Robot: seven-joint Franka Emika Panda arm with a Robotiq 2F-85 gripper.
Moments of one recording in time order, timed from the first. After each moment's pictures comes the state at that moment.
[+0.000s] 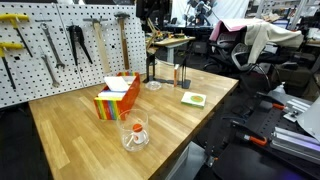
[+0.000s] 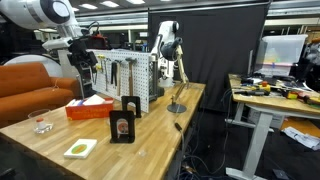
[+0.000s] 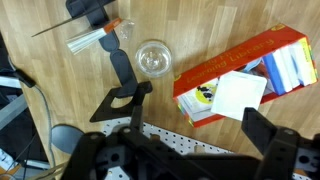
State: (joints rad) arm 0.12 0.00 0.26 -2.19 -0.21 2.40 0.30
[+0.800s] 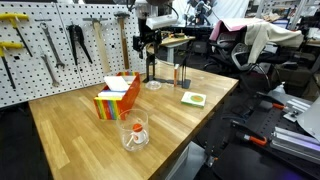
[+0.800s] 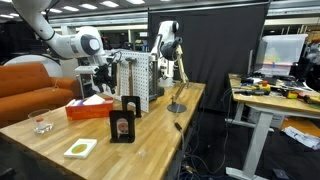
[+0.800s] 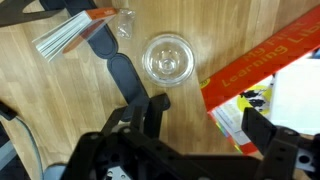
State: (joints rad) arm 0.20 0.41 0.08 -1.93 -0.24 2.45 0.36
